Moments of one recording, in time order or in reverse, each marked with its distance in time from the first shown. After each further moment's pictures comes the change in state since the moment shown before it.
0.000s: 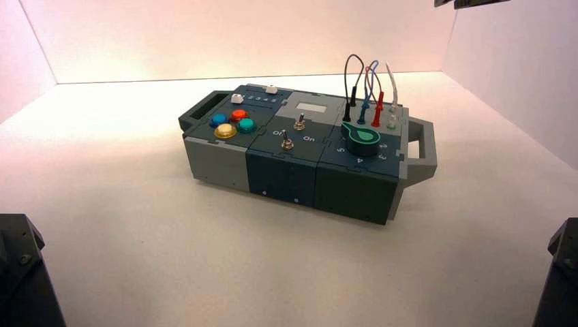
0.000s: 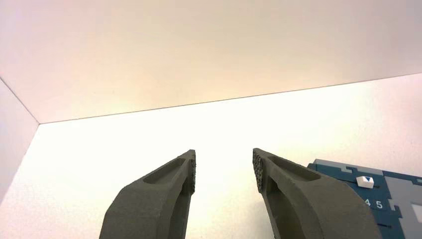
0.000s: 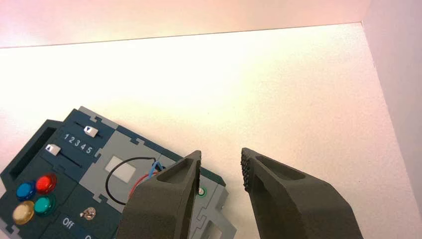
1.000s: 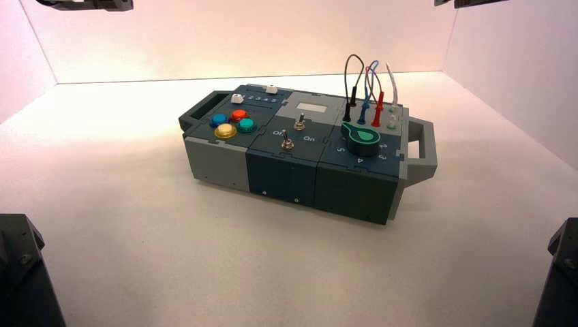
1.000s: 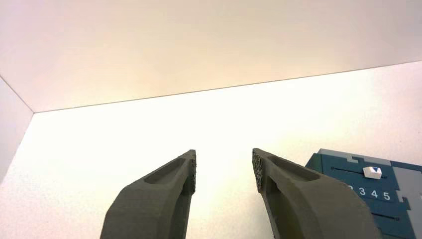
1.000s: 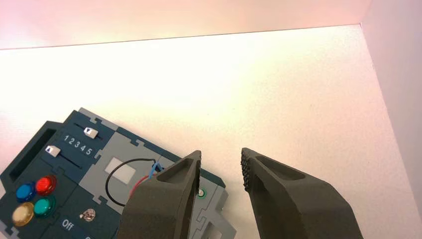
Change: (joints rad) left arm 0.000 0.061 -0.008 0.000 -0.003 0.000; right arm 0.000 -0.002 0.000 0.000 -0.005 0.000
